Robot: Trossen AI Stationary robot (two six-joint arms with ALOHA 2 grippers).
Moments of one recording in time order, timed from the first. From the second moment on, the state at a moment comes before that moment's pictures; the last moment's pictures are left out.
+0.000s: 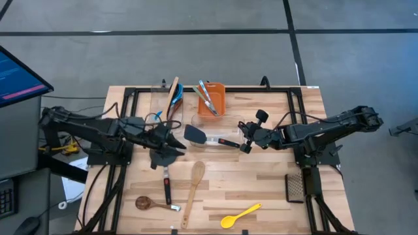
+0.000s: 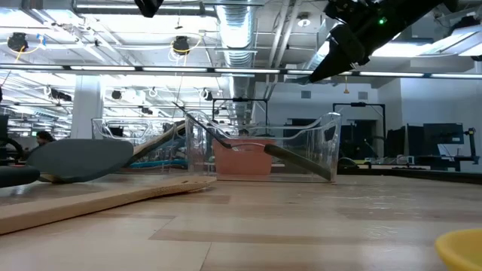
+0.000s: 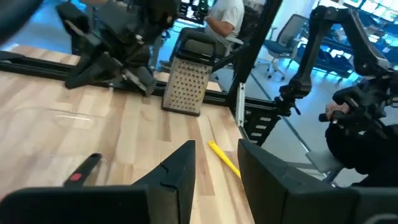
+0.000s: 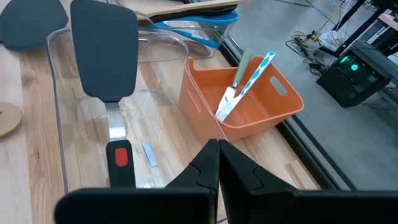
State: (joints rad) left arm -0.18 0.94 0.77 -0.04 0.04 -0.28; right arm 0.17 1.22 0.74 -0.19 0.73 0.10
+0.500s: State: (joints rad) left arm -0.26 1.06 0.77 0.05 0.05 -0.30; right arm 0.17 1.22 0.74 -0.19 0.73 0.10
